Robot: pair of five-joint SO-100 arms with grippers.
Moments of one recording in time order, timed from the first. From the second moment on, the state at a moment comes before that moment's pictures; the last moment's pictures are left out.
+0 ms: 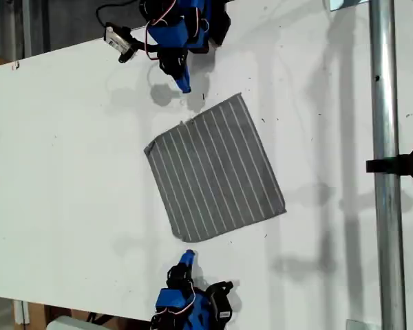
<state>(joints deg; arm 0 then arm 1) -18.6 199.0 178.5 72.8 -77.9 8.9 175.9 152.5 78.9 78.7</state>
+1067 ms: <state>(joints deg) -18.8 199.0 178.5 72.8 -77.9 -17.8 124.5 121.8 78.5 56.9</state>
